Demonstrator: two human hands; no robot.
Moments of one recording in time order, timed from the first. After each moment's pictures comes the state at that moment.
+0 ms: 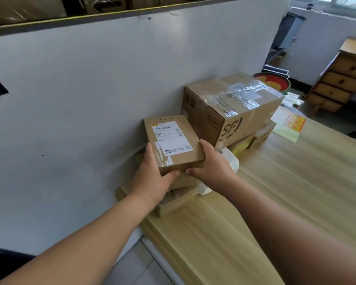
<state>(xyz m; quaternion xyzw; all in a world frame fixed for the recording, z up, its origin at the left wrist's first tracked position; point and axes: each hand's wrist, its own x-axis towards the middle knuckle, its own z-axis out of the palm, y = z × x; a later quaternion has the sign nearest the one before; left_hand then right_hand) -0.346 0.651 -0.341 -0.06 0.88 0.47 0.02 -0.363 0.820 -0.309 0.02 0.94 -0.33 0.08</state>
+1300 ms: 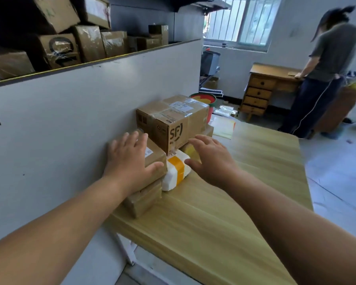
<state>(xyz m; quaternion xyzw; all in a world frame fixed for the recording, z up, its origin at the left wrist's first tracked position) -0.267 0.673 -0.222 0.19 0.97 0.07 -0.11 -0.214 0.874 -0.217 0.01 0.99 -0.11 -0.09</state>
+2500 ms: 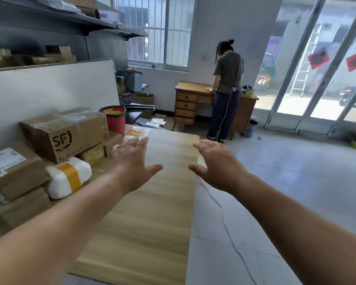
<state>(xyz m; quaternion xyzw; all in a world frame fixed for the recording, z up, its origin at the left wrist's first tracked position) -0.033 0.981 -0.182 0.32 0.93 0.13 -0.10 0.088 1.163 -0.168 0.13 0.98 -0.03 -0.13</state>
